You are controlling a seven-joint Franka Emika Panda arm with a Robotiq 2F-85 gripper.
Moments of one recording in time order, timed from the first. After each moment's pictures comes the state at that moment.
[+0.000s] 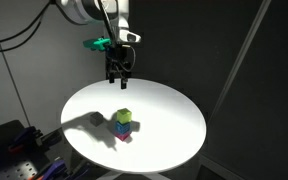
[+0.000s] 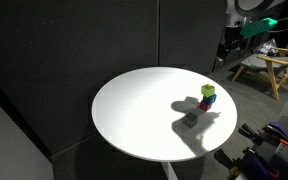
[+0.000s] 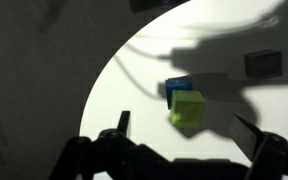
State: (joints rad) arm -0.11 -0.11 -0.10 -2.33 -0.22 2.15 0.18
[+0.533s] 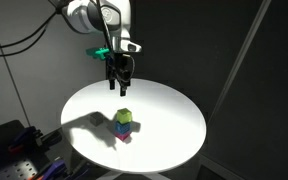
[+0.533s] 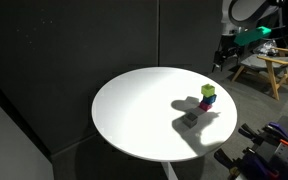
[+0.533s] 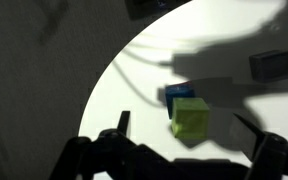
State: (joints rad) arm -0.11 -0.04 -0.10 -2.33 -0.22 2.18 0.22
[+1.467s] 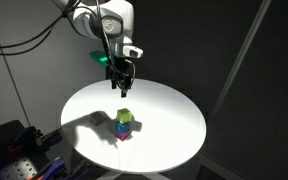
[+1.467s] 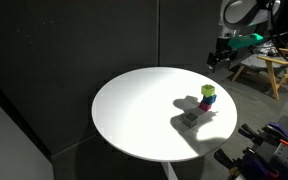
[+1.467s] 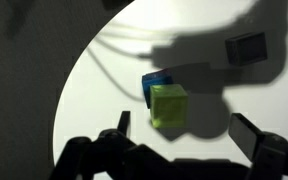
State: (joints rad) arm -0.11 0.02 -0.10 -2.32 -0.08 2.28 0.17
